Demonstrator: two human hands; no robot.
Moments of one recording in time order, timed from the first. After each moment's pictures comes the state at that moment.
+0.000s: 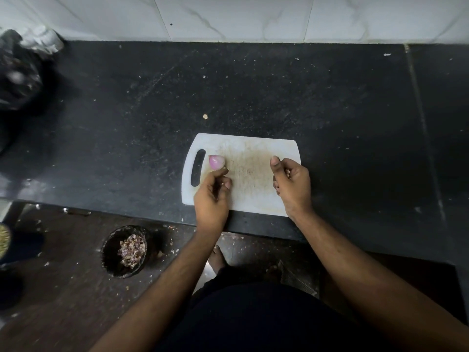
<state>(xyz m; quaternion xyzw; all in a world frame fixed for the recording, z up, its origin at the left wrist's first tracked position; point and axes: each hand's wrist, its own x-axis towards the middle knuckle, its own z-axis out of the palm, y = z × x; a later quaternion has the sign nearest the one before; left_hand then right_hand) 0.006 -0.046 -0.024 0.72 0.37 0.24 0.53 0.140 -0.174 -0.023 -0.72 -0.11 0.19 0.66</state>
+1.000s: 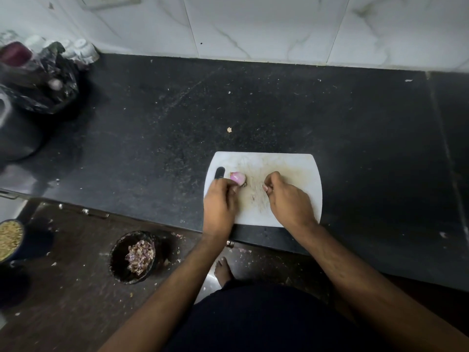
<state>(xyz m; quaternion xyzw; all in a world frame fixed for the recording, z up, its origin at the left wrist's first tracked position) -0.007 -0.010 -0.007 0.83 0.35 0.22 0.37 0.120 -0.138 -0.019 -0.89 -0.39 0.06 0.22</state>
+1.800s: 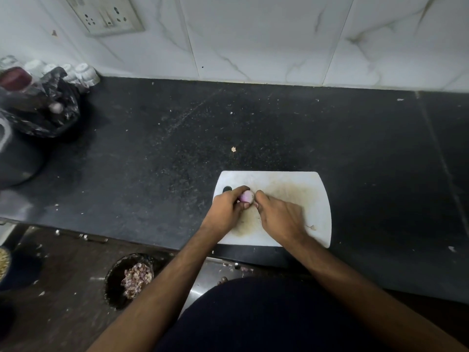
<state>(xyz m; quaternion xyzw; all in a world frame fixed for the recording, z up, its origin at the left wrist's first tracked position) 0.019 0.052 -0.007 0.88 0.22 0.03 0.41 0.108 -0.101 -0.028 -0.89 -0.44 0.00 0.16</state>
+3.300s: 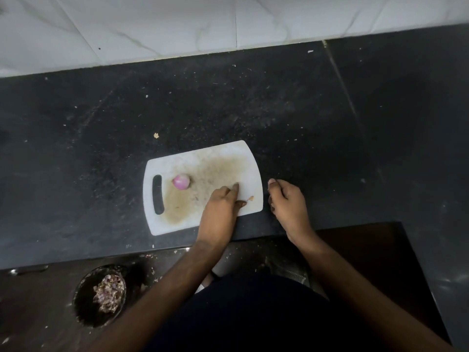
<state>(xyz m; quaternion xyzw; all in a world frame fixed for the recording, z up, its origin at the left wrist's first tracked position) 0.042 -0.093 -0.009 0.95 0.13 -0.01 0.30 0.116 -0.248 -0.016 -0.82 -0.01 0.16 0.55</state>
